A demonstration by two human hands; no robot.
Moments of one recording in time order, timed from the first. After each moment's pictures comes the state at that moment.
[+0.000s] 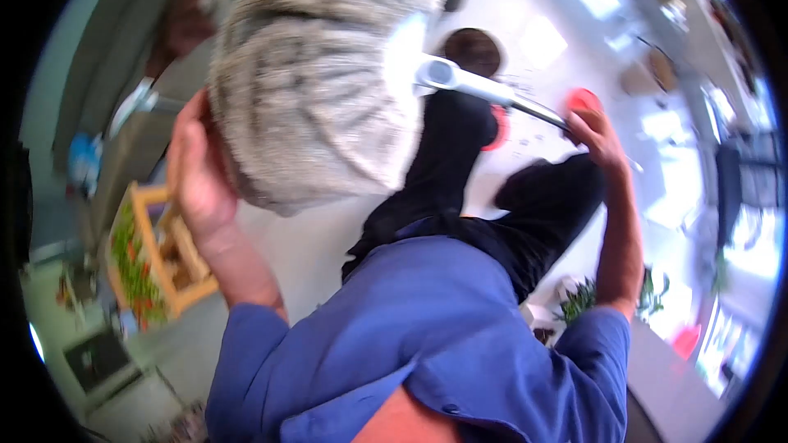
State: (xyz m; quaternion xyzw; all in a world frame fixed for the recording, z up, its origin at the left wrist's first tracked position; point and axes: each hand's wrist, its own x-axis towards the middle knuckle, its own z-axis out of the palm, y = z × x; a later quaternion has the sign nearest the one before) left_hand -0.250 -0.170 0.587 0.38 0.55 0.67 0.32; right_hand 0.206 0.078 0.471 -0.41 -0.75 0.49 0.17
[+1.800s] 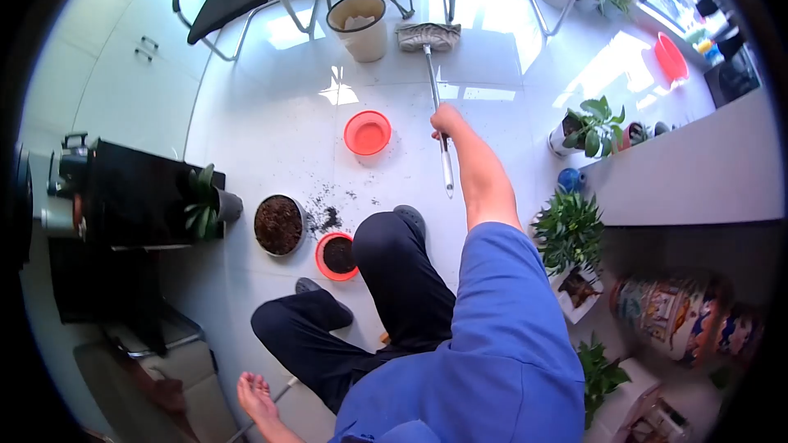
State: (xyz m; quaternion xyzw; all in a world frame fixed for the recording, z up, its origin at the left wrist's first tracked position) left_hand -0.215 -0.076 0.402 0.24 0.72 0.48 0.44; right_hand 0.520 0.154 0.198 -0.83 -0.27 0.38 0.31
